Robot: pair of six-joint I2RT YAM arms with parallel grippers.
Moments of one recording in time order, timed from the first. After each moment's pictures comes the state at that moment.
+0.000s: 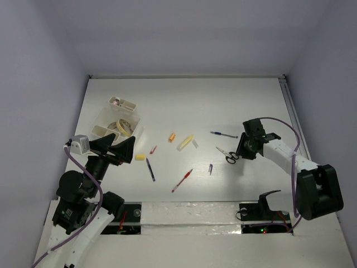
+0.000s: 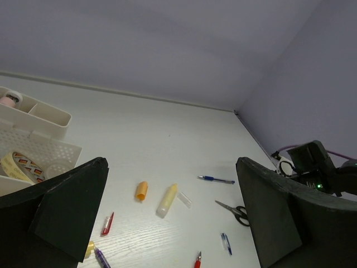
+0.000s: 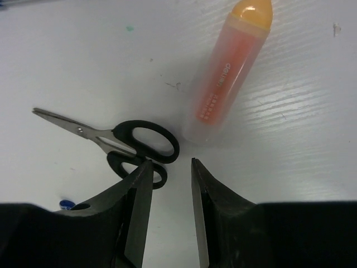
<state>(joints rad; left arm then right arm) -0.50 0.16 0.68 -0.34 -0.15 -0.44 0.25 1.27 0.71 -0.56 0.10 0.60</state>
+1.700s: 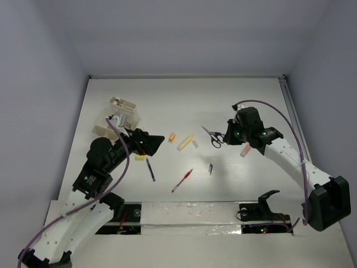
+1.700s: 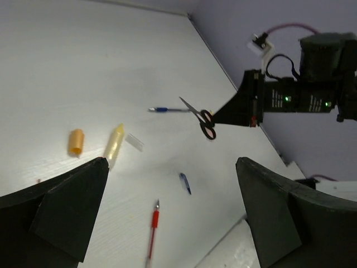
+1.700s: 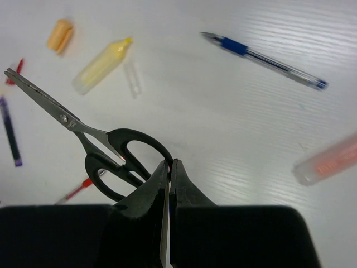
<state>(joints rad) -0.50 0.51 0.65 -0.20 0.17 -0.55 0.39 1.18 0.88 -0.51 -0.08 0.40</state>
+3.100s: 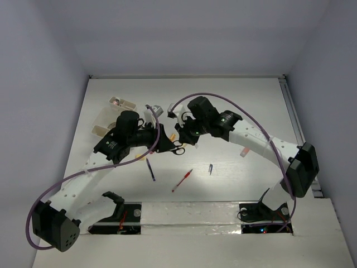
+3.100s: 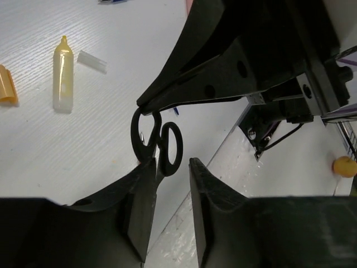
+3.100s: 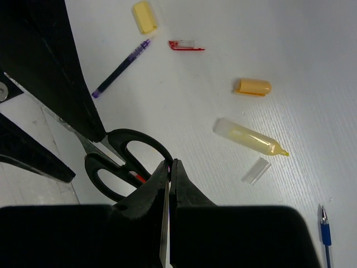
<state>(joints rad) -0.50 1.00 0.85 -0.39 0.60 -0.36 0.83 1.58 1.41 -0.60 -0.34 -0.19</state>
